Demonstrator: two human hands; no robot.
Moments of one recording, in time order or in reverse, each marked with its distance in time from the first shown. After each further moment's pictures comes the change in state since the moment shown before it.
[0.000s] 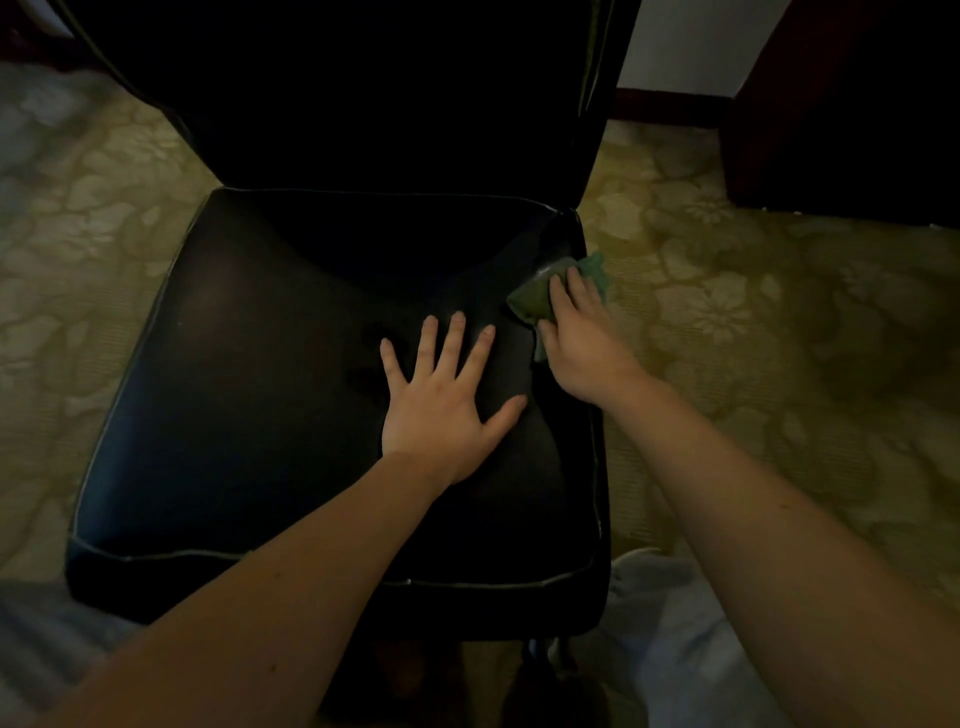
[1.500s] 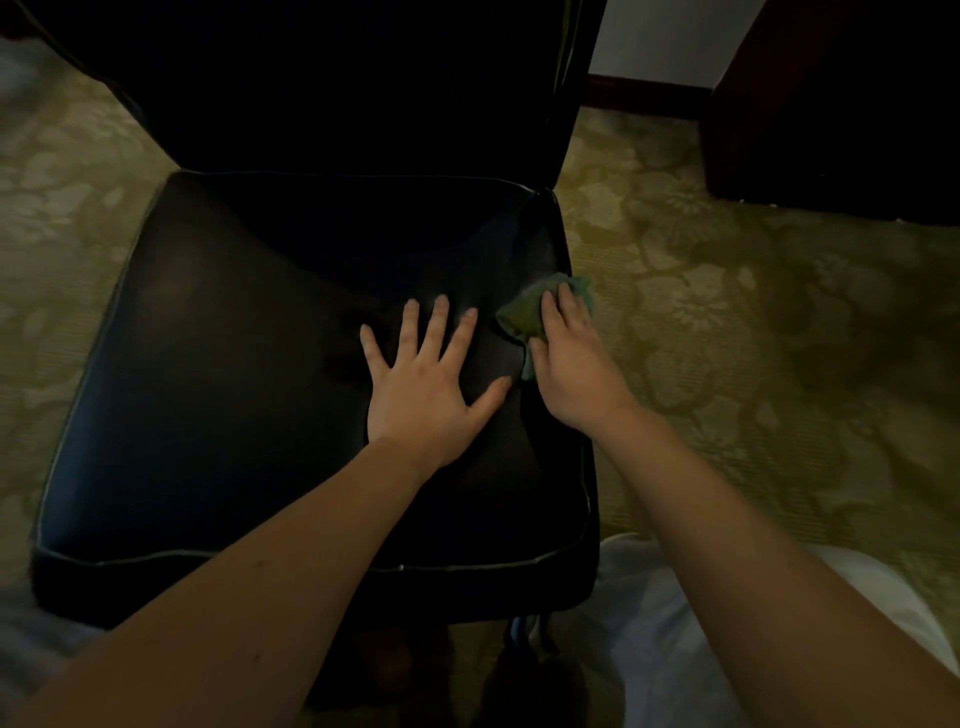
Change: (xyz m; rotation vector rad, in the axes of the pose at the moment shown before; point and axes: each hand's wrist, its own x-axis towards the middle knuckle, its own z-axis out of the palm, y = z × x) left_hand 0.004 0.005 0.001 -0.017 0.042 -0.023; right_hand -0.037 -0.002 0.009 0.056 0.016 0.028
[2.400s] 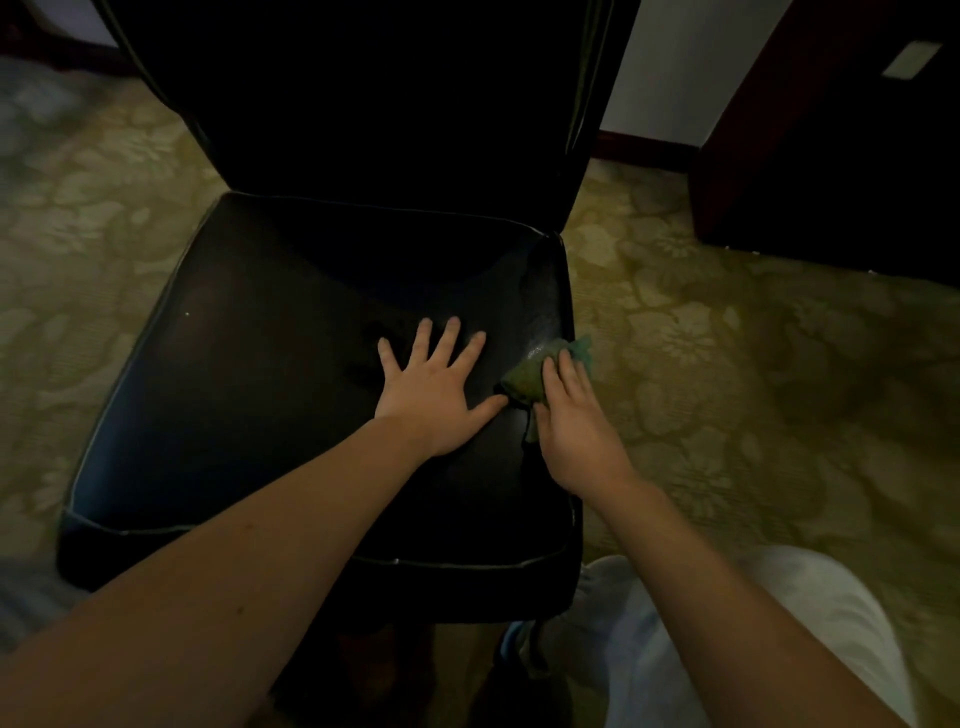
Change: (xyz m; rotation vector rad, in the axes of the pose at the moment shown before) left_hand 0.004 -0.006 -0.034 0.014 -0.261 0.054; right_hand -0.057 -0.005 0.007 -0.004 -0.062 -0.004
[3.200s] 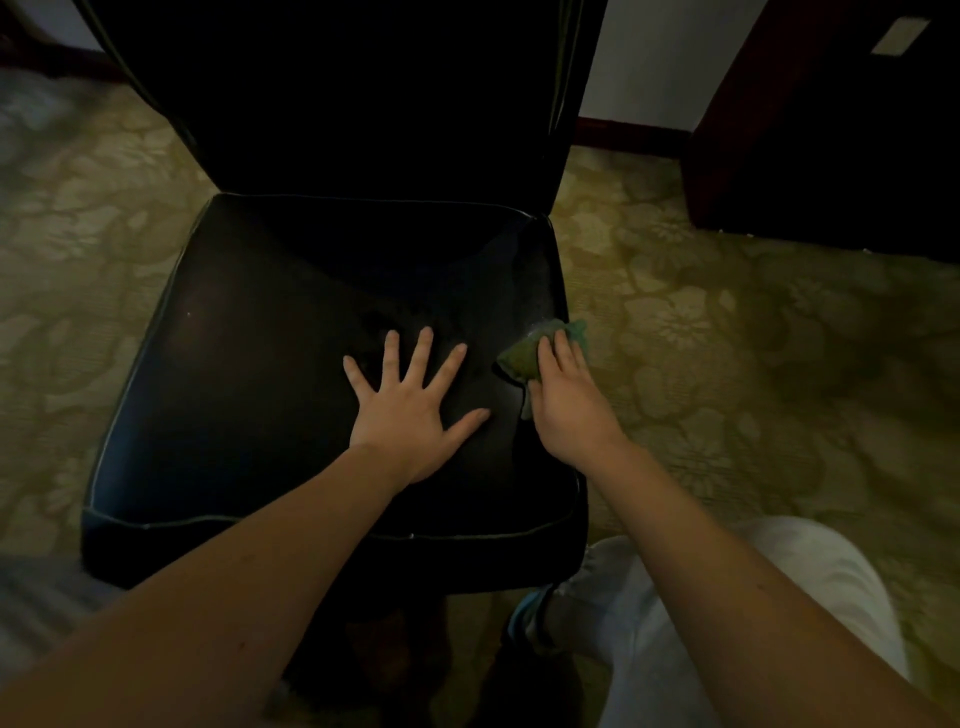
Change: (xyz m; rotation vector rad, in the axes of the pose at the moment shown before) left_hand -0.040 -0.013 0.024 0.044 0.049 -0.049; right_hand 0.003 -0.011 -0.005 -0.064 -0.007 0.052
